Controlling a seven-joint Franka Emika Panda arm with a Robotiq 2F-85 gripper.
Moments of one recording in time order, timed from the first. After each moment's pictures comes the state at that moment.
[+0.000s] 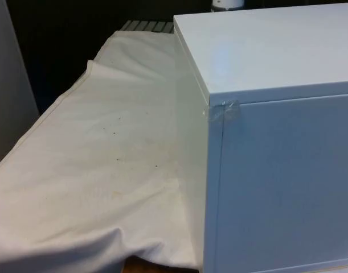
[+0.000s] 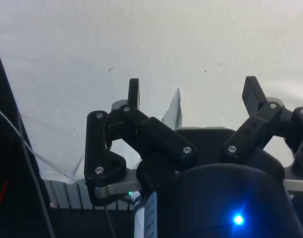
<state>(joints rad) 0.44 0.05 -0.44 -1.87 0.02 1.85 -0.09</state>
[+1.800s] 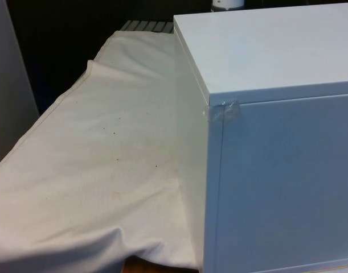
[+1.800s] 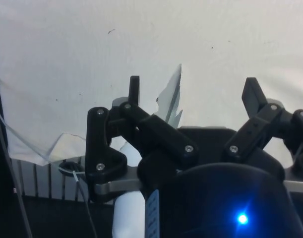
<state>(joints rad) 0.44 -0.27 -0.35 -2.20 -0.11 1.93 -0.05</state>
